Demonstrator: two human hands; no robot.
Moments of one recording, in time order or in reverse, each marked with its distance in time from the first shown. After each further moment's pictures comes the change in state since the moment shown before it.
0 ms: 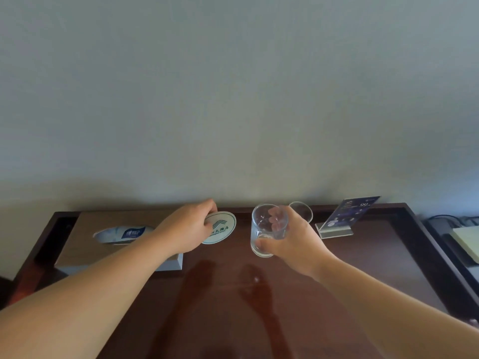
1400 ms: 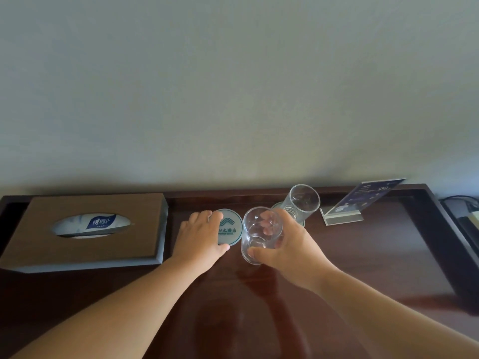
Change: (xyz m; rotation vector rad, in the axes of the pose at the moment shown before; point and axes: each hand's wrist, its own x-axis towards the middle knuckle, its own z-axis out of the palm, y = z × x) left_hand 0.042 -0.015 0.135 0.205 0.078 -0.104; right_hand 0.020 0.047 0.026 0.032 -0.098 0.018
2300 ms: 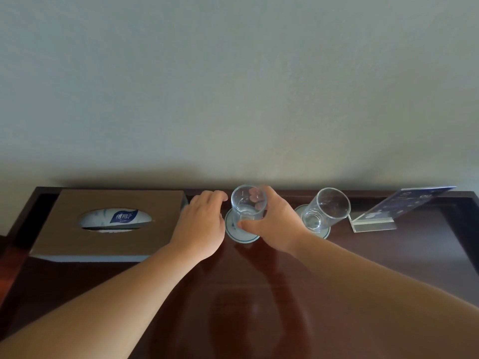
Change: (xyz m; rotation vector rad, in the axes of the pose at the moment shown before) left_hand 0.004 -0.021 -0.044 -0.159 0.145 -0.037; right_hand 0.076 -0.024 0.036 0.033 -0.072 -0.048
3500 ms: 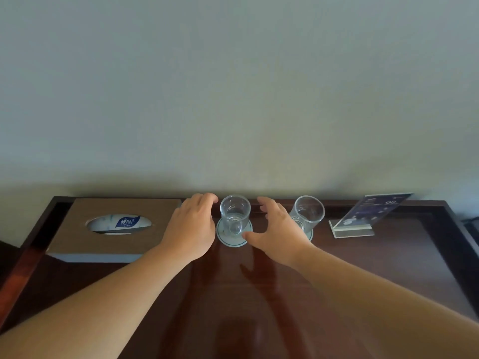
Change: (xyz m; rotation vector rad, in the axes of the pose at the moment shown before) left_hand -0.020 0.031 -0.038 0.046 0.061 -0.006; right_hand -0.043 0.001 -0.031 -0.205 0.038 -0.031
